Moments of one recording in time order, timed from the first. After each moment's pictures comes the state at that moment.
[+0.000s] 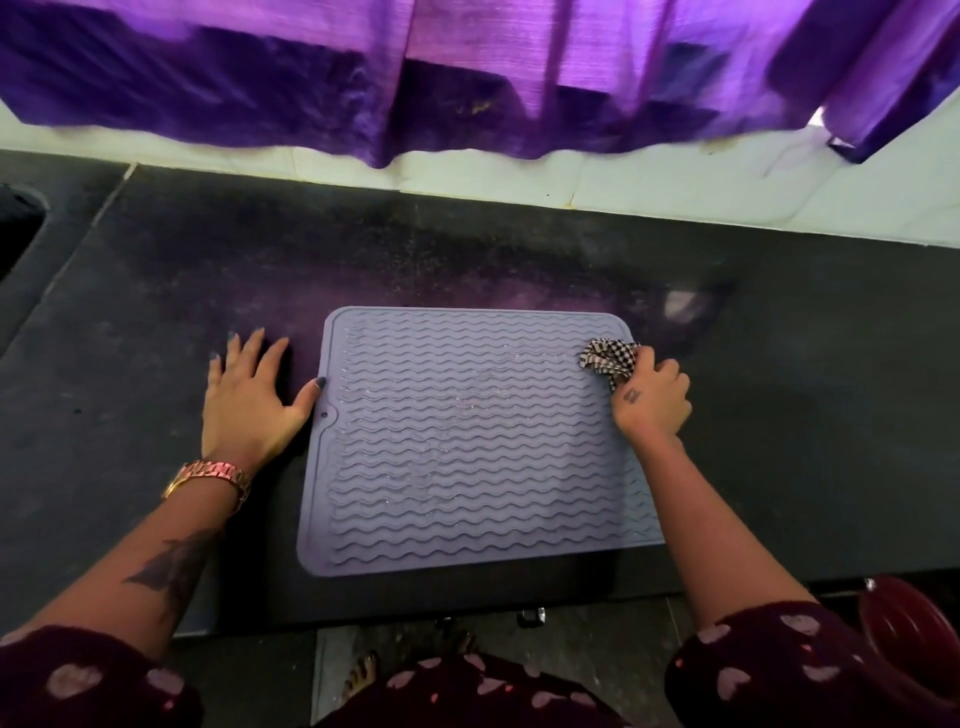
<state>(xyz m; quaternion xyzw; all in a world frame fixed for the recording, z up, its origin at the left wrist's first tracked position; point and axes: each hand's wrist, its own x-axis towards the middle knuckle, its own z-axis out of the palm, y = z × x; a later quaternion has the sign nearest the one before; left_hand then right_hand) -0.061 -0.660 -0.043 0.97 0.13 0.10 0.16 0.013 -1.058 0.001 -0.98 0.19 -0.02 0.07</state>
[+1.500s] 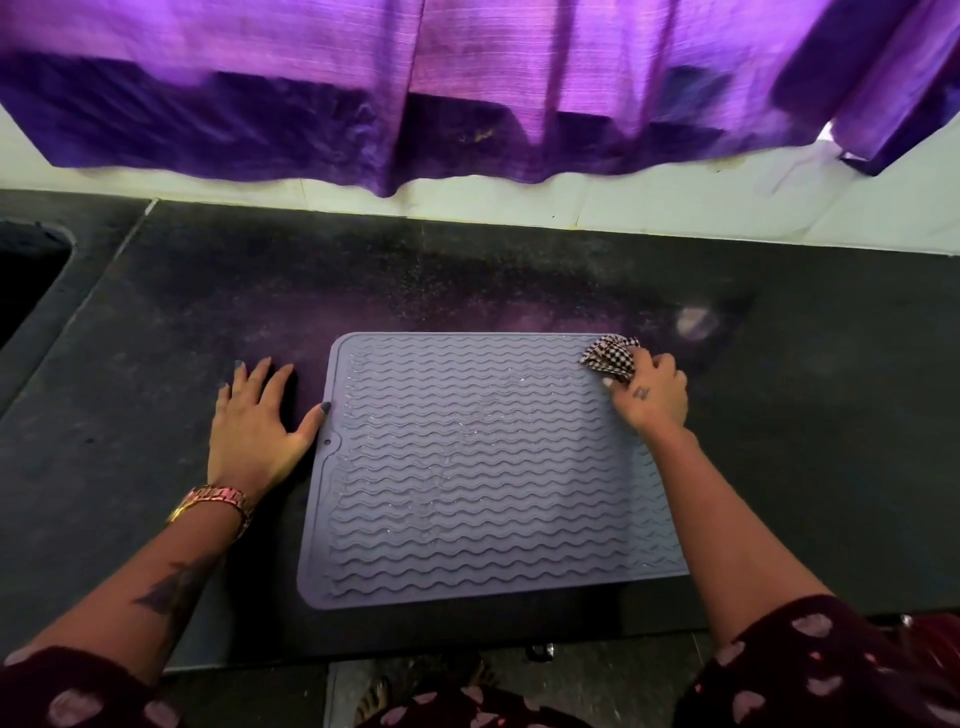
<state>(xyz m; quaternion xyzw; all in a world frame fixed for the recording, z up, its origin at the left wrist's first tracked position) -0.062 -0.666 -0.033 0.97 0.15 0.07 0.16 0.053 -1.072 -0.005 -0.99 0.10 0.00 0.14</state>
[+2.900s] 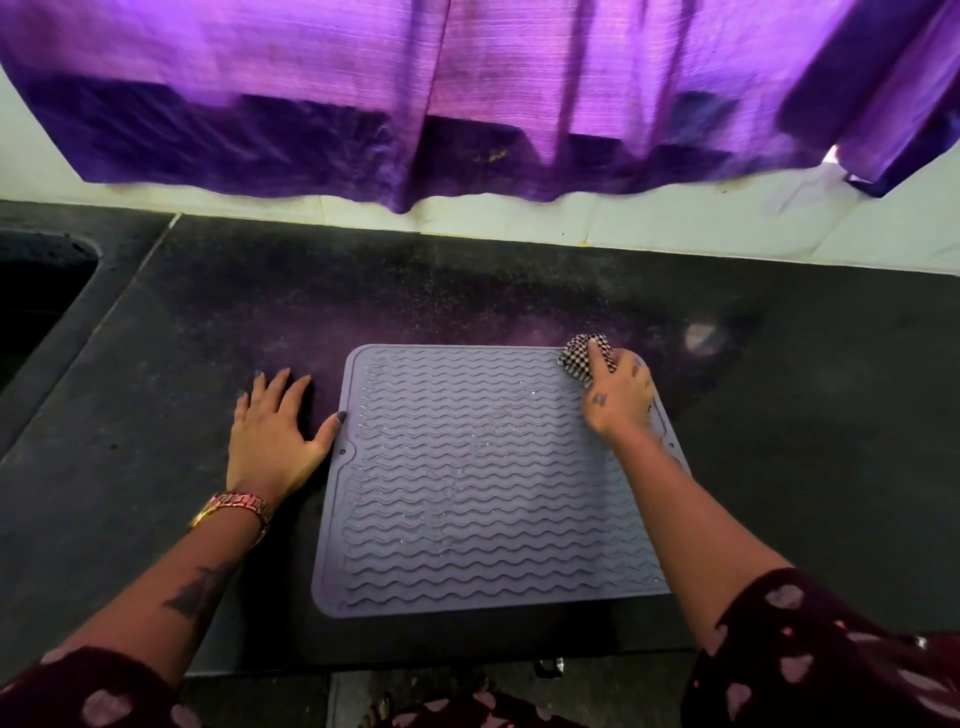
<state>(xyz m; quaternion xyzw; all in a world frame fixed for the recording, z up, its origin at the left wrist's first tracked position) -0.061 -0.664 -0.036 0.97 0.15 0.07 0.16 0.062 -1.023 -0.008 -1.00 0.04 0.00 0.07</state>
